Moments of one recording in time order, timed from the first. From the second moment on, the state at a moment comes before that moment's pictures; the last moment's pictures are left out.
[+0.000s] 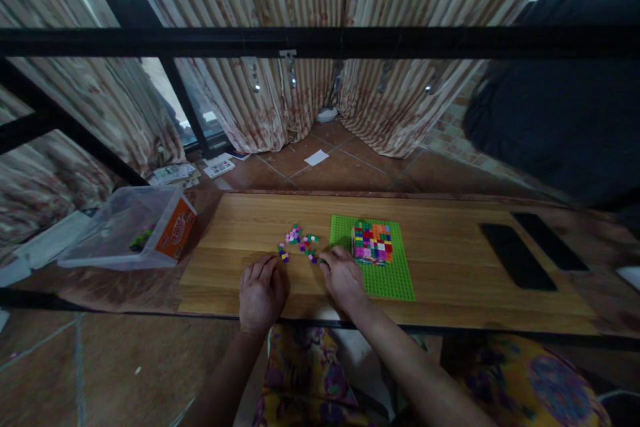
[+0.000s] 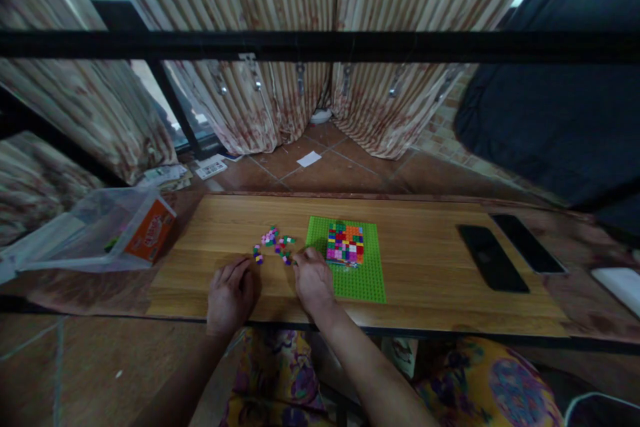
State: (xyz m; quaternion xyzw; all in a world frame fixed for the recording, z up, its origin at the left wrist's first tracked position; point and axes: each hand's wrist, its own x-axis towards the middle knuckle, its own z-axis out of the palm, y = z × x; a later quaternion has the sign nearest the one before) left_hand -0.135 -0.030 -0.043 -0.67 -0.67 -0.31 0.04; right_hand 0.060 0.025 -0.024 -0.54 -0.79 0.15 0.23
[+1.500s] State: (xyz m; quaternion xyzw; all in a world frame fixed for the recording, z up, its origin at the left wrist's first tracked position) left_hand -0.141 -0.026 -0.048 -0.68 -0.66 -0.30 0.06; right_hand 0.185 0.047 -0.003 -0.58 -0.33 0.54 0.52
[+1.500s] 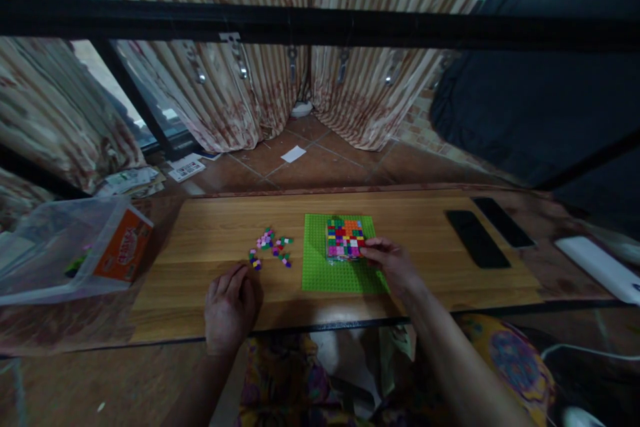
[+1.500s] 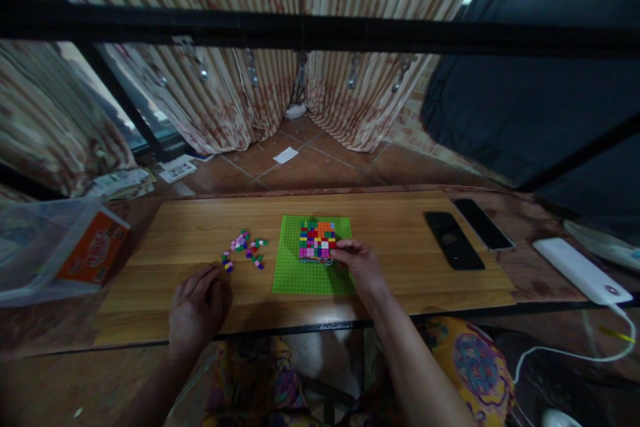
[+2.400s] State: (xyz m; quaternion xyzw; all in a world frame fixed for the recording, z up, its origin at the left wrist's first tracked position) left_hand -0.138 -0.027 -0.044 -0.68 -0.67 -0.30 0.05; right_hand 0.168 0.068 0.007 -0.63 -0.29 0.60 0.40
